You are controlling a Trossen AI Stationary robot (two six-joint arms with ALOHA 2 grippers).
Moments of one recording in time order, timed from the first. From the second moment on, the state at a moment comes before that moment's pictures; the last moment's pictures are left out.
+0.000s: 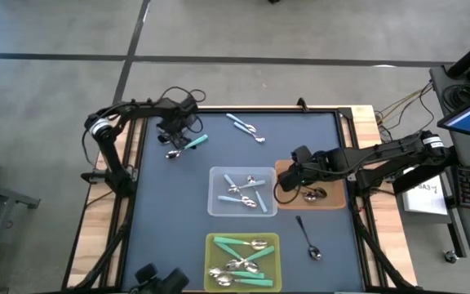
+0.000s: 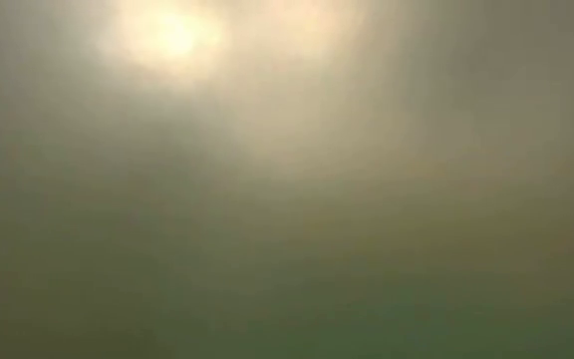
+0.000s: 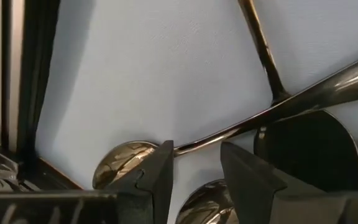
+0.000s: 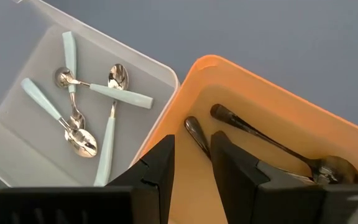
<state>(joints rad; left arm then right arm) 0.84 1.85 1.04 -0.77 -0.37 0.27 0.14 1.27 1.00 -0.89 0.34 1.14</state>
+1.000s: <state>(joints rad) 0.86 2.00 1.36 -1.05 -0.23 0.24 0.14 1.27 1.00 -0.88 0.34 0.93</state>
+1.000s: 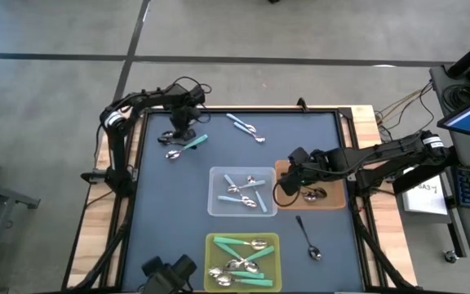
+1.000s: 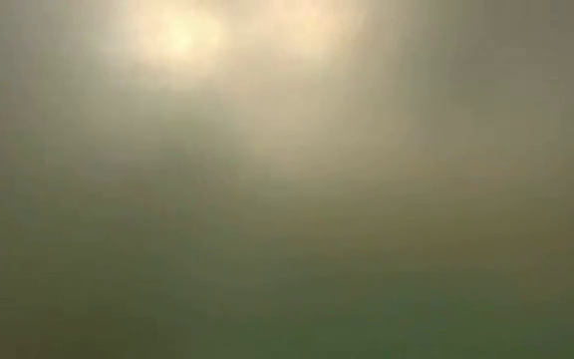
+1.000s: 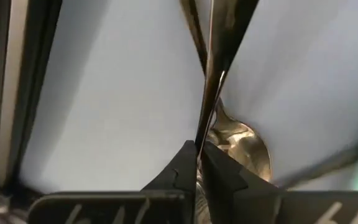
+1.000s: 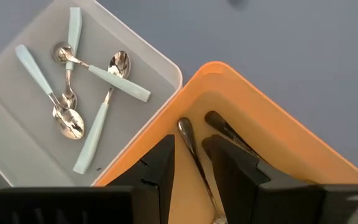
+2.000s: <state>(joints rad) 0.72 1.67 1.36 -0.92 0.55 0.19 0.14 1.27 1.00 -0.88 0.34 0.93</state>
